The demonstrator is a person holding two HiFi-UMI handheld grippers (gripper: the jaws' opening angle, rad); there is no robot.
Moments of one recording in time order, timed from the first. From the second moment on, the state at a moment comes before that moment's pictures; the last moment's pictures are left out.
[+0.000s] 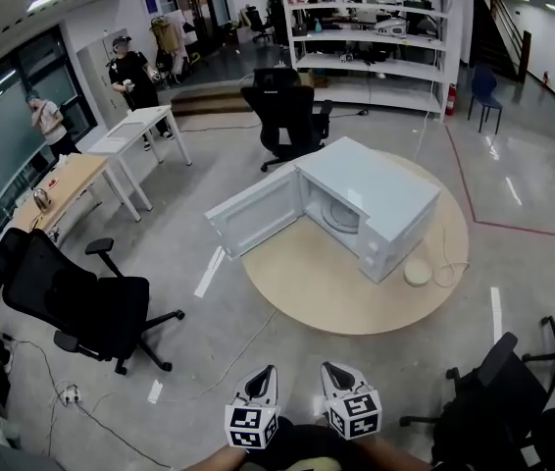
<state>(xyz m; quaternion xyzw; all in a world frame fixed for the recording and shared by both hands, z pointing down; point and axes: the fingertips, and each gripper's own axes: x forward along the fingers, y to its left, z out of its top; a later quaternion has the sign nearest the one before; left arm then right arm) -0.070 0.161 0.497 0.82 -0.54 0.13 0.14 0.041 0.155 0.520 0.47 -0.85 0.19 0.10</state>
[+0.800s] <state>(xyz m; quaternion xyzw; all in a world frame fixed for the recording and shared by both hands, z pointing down) -0.082 0.060 0.507 0.86 -0.47 0.13 0.16 0.033 0.079 0.523 0.55 -0.80 0.20 0.13</state>
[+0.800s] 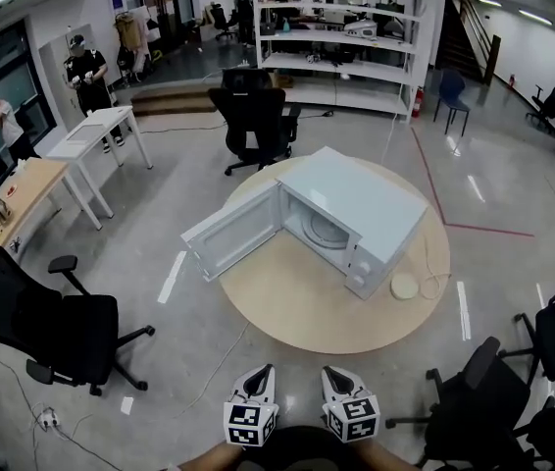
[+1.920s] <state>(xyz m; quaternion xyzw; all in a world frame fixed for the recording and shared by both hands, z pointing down) -0.121 -0.062 0.500 0.92 -0.34 0.10 0.16 -0.011 -0.009 0.518 0.67 -0.70 0.21 0.12</state>
